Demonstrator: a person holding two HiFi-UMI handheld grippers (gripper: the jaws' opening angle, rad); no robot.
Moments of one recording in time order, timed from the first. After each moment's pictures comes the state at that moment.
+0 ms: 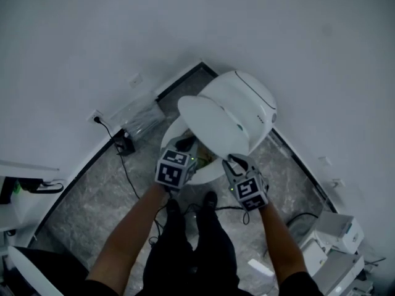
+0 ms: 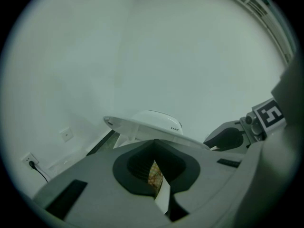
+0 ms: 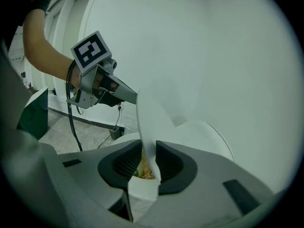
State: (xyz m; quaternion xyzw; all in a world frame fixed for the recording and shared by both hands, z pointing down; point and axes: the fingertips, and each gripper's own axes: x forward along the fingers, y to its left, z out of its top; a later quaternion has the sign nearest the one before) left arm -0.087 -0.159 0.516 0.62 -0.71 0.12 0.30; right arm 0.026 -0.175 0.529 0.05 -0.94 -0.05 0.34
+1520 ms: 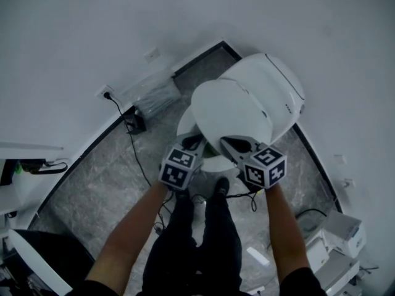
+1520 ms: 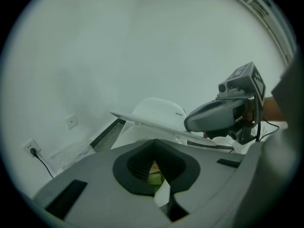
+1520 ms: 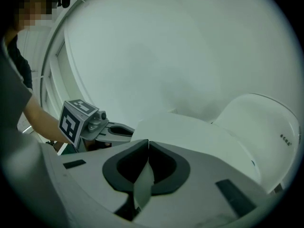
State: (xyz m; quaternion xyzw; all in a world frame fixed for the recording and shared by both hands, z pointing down) left arm -0.098 -0.100 0.571 0.62 -0.70 0.13 0.32; right arm -0.055 -0.123 0.532 -0.09 -0.93 0.19 0.30
